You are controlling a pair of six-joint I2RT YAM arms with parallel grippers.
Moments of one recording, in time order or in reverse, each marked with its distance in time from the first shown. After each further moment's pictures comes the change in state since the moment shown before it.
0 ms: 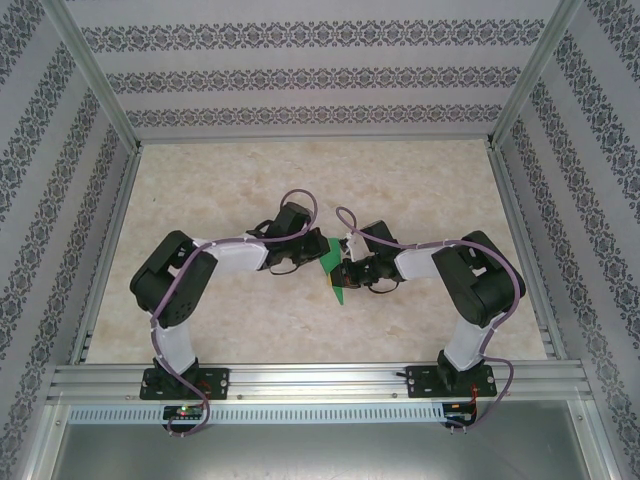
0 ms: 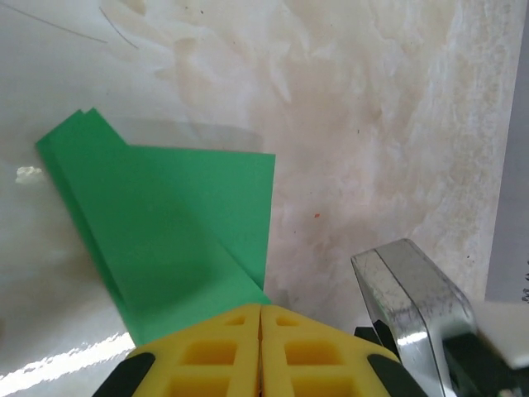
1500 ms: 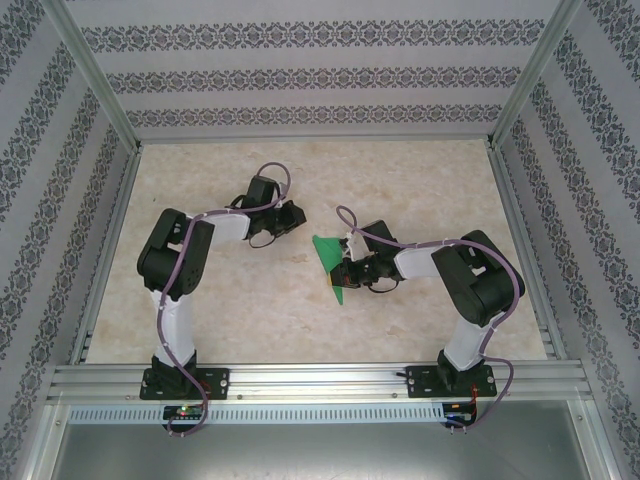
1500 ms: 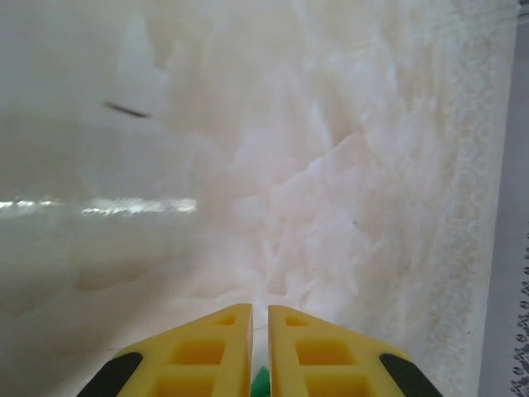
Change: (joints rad) left arm 0.262 0.159 0.171 -0.010 0.163 0.175; right arm 0.000 0.008 0.012 -0.016 -0.002 0.018
